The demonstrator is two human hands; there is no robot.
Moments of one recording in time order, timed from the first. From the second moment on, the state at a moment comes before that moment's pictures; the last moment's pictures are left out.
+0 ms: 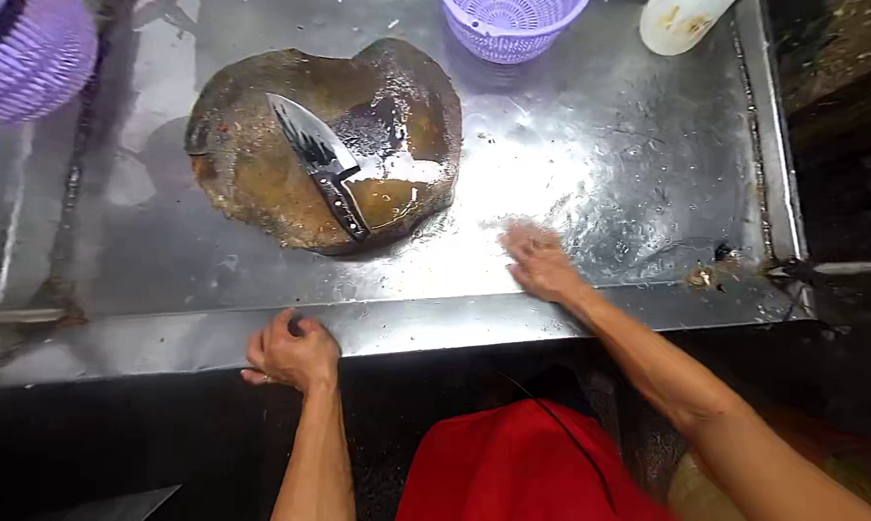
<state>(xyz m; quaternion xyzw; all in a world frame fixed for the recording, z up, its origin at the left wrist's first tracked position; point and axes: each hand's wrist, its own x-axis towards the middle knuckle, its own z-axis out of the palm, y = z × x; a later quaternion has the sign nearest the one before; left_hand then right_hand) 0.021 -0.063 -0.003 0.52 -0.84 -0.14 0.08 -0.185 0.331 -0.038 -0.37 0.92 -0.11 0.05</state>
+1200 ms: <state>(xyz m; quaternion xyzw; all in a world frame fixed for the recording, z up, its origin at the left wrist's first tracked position) 0.011 -0.062 0.013 0.53 -0.84 -0.09 -0.01 -0.150 0.667 0.152 0.04 0.94 -0.31 -0.12</state>
